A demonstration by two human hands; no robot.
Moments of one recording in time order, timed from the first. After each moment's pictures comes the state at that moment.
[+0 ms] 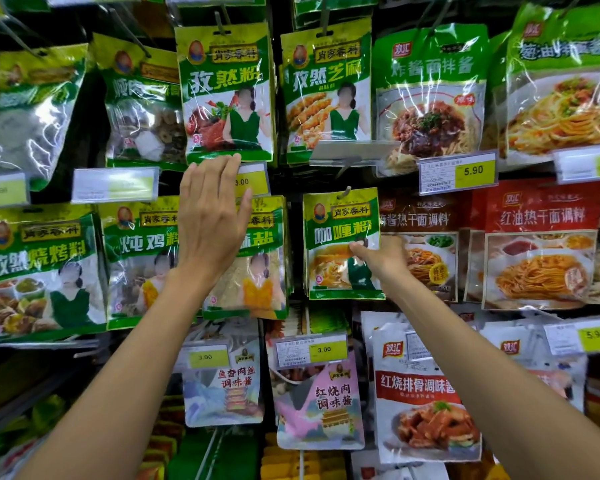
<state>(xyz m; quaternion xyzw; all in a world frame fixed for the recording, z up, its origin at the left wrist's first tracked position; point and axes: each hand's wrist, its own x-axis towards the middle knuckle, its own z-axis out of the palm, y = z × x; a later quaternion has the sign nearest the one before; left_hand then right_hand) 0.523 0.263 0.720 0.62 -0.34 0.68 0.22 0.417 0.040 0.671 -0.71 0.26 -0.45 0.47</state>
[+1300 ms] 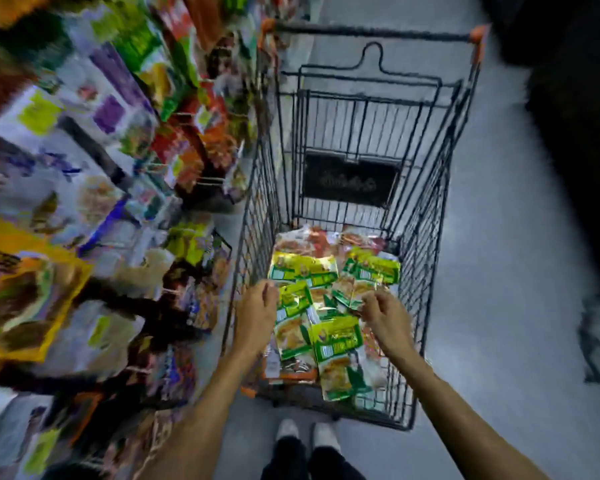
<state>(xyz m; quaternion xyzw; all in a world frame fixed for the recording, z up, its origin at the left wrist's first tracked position) 0.028 0.041 0.159 0.56 -0.71 -0.39 0.20 -0.157 0.143 0.134 -0.30 0.84 -0.35 0.30</state>
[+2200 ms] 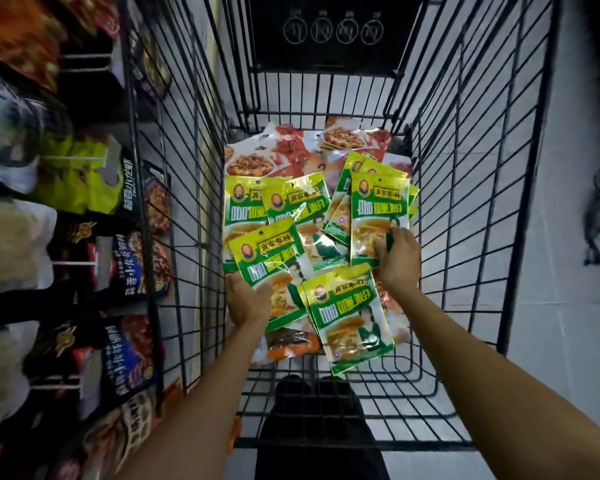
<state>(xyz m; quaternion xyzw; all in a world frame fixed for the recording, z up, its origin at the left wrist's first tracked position) 0.004 0.006 -0.090 0.72 -0.55 -0.43 0.02 -0.211 0.101 -0.089 -0.23 0.93 -0.15 0.23</state>
